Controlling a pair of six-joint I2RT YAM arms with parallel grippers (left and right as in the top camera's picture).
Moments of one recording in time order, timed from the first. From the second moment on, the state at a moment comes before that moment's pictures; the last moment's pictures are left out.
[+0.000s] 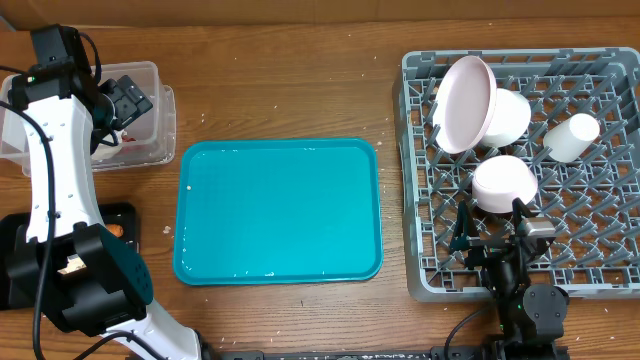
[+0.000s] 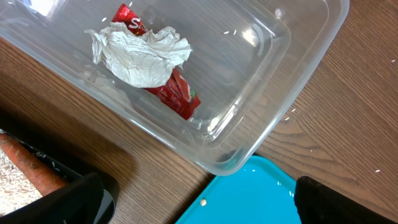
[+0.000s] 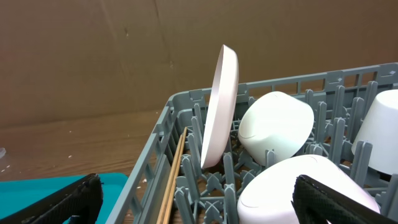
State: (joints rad) left arm 0.32 1.88 1.77 -1.08 -0.05 -0.41; right arm 0.03 0.01 0.02 -0.04 -0.05 0.17
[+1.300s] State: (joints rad) left arm 0.27 1.33 0.97 -0.65 0.08 -0.24; right arm 0.03 0.01 0.02 -0.03 -0.05 0.17
